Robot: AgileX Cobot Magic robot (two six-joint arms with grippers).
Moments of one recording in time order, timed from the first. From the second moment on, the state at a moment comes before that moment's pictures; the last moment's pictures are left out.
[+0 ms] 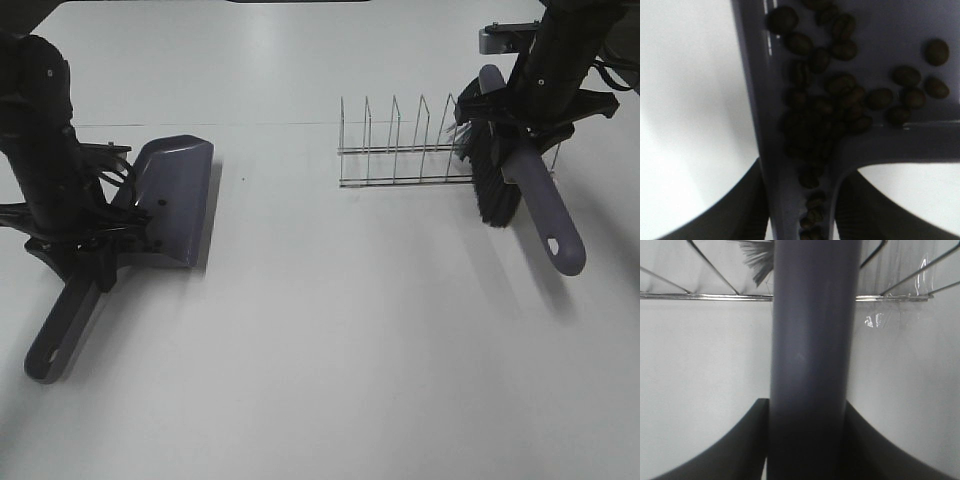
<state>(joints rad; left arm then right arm) -0.23 2.14 -1.42 -0.07 1.03 -0.05 0.10 2.19 -1.71 -0.12 0.95 0.14</state>
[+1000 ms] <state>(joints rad) -0.23 2.14 -1.42 -0.07 1.02 -0.05 0.10 2.23 -1.81 -0.16 0.98 0.09</state>
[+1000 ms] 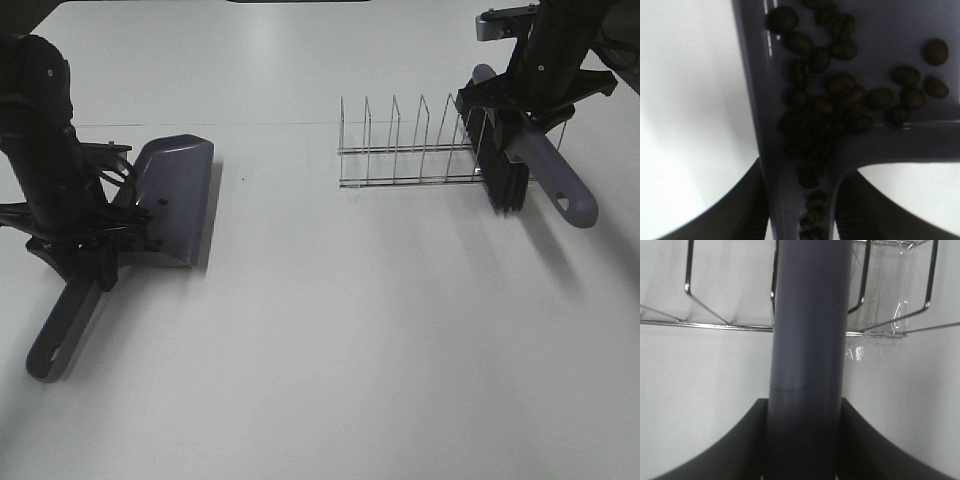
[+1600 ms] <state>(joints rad) -0.23 2.14 -1.42 -0.08 1.02 -0.05 0.10 2.25 -1.81 -0.16 0.99 0.09</state>
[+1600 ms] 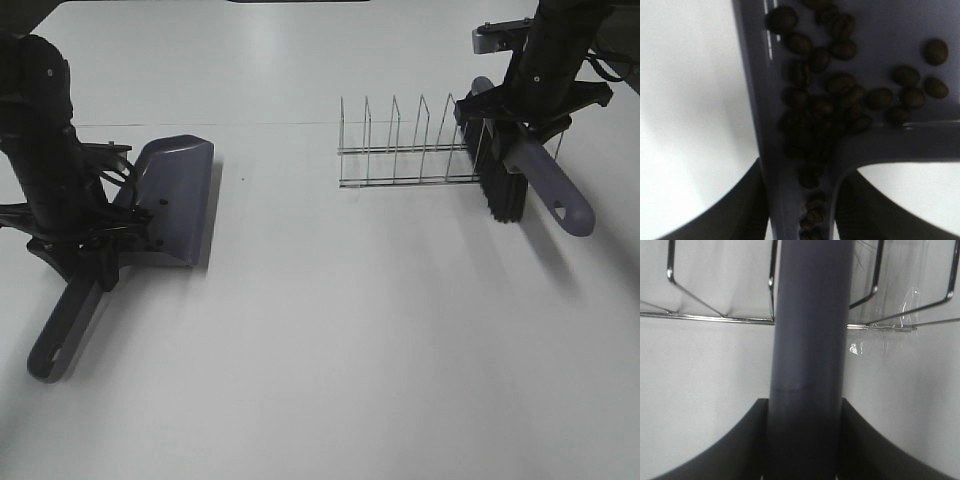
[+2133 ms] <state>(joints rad) -0.23 2.14 -1.42 -0.08 1.03 -0.05 0.10 2.22 -1.81 -0.12 0.97 0.05</state>
